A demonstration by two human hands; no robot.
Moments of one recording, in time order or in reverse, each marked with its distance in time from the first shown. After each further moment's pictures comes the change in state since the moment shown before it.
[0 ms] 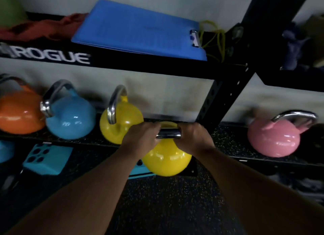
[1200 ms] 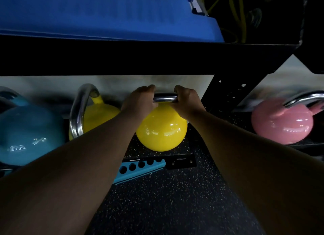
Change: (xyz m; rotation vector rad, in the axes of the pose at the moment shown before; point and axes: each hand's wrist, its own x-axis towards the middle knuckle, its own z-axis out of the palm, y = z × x) left_hand 0.178 -0.046 0.071 -0.236 -0.004 -0.024; right_hand 0.153 0.073 0.056 0.218 0.044 0.193
